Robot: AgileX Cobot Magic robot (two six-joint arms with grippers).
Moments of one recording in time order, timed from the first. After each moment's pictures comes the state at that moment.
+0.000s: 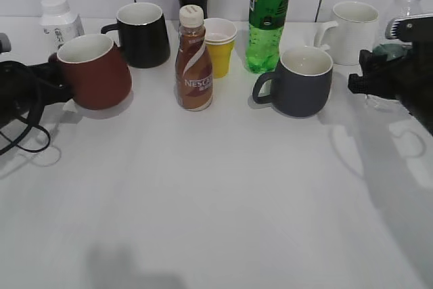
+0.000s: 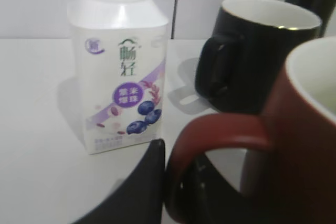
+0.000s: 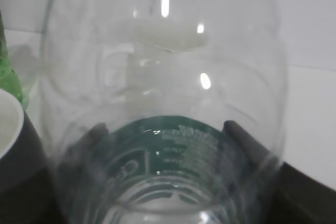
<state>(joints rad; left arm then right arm) -0.07 1.91 -0.61 0.27 -1.03 -0.22 0.28 1.75 -0.54 0.37 -0.97 -0.29</state>
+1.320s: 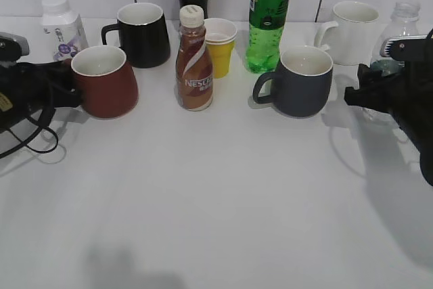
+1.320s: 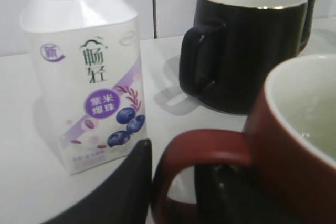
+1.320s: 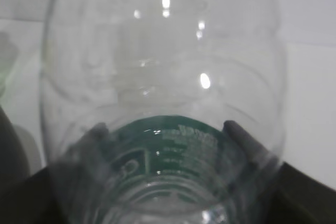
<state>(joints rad) -0.07 1.99 -0.68 0.34 -1.04 -0.14 0.28 1.90 -0.55 0.39 -1.11 -0.22</state>
